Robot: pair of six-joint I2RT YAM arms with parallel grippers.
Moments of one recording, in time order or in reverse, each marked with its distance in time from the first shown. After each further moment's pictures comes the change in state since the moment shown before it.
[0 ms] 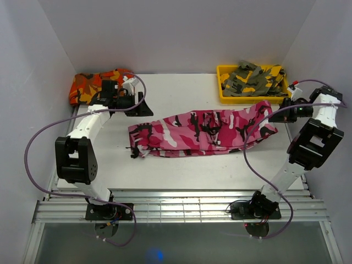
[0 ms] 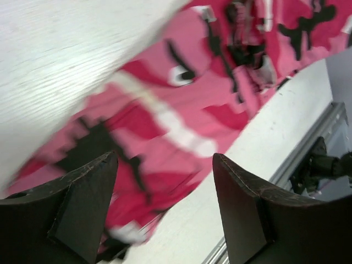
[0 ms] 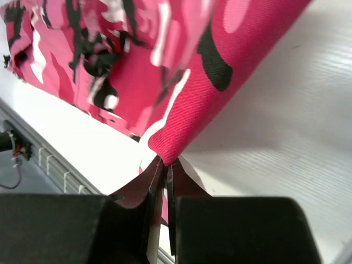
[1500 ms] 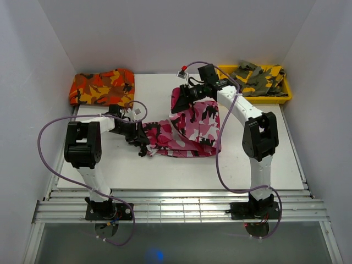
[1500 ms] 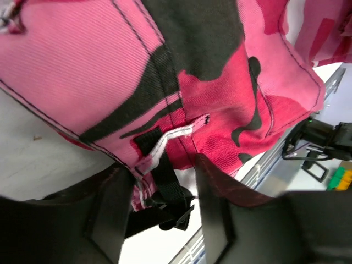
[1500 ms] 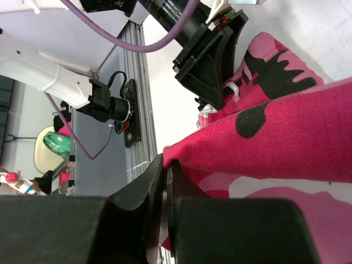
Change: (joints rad) left arm 0.064 0.208 -0.242 -0.051 0.018 0.042; right arm 0.961 0.106 0.170 0.661 -0.282 0.725
